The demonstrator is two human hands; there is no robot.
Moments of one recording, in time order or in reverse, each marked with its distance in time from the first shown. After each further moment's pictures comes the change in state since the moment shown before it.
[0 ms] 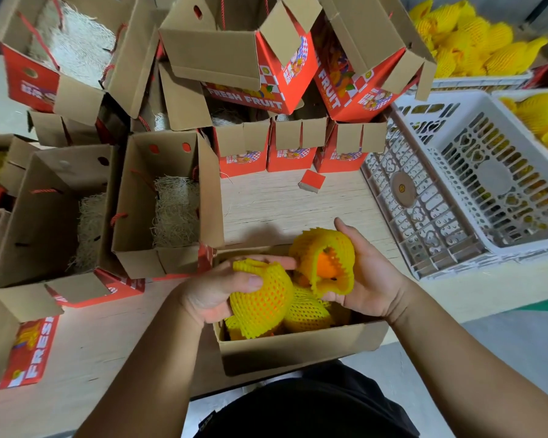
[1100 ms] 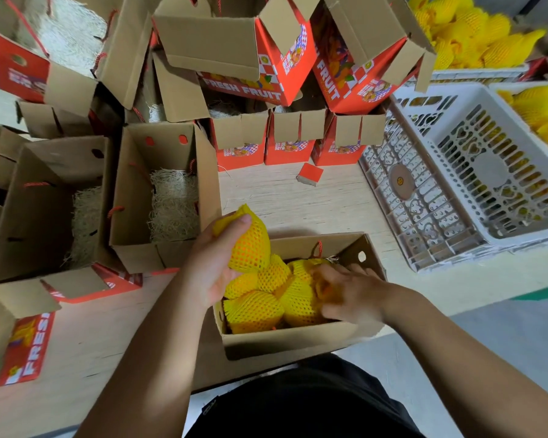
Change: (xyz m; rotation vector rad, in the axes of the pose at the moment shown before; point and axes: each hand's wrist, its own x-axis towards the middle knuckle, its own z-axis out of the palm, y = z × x) left_hand 0.017 0.012 0.000 -0.138 0.728 0.169; right_hand -0.004 0.026 -0.017 -1.894 0.348 0.236
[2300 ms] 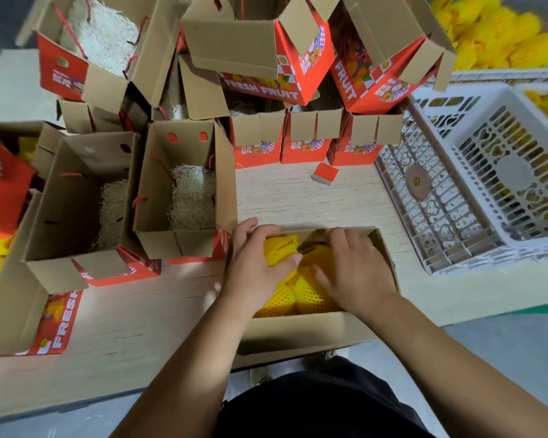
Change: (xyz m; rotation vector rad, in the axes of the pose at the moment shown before) left_hand -0.014 -0.053 0.007 1.046 0.143 0.612; right_hand 0.005 -0.030 0.010 -0.108 0.652 0.073
